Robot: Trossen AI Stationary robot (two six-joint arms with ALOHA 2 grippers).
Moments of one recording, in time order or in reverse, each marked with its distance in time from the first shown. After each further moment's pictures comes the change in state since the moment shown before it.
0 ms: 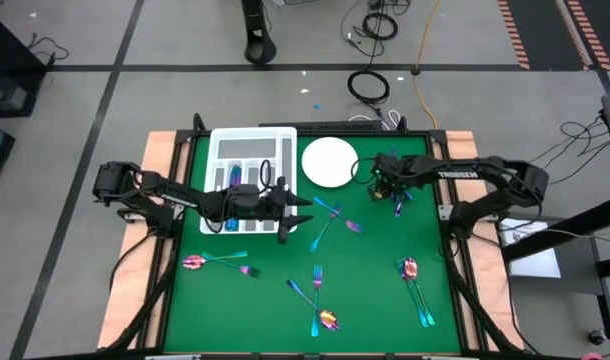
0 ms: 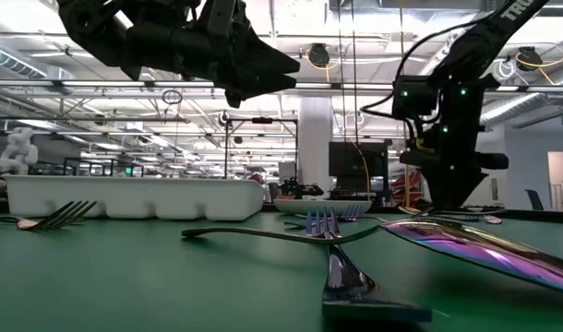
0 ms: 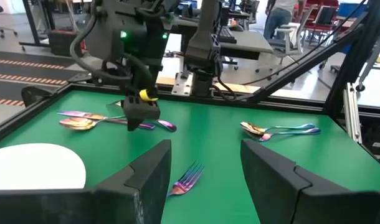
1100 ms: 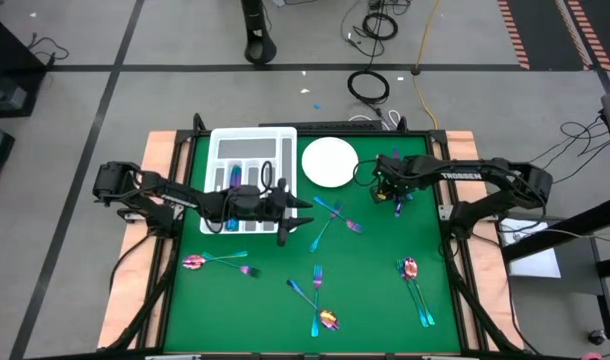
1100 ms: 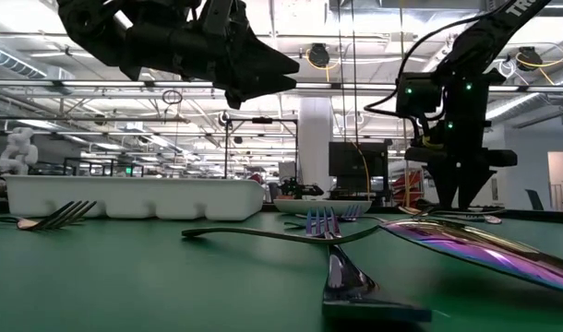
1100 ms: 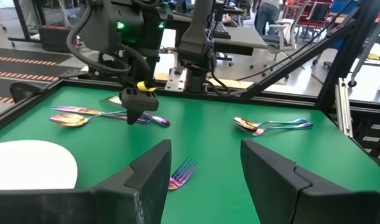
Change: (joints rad) left arm -0.009 0.000 0.000 -0.015 0.023 -0.004; right arm 0.016 -0.035 0.000 -0.063 -0.031 0.046
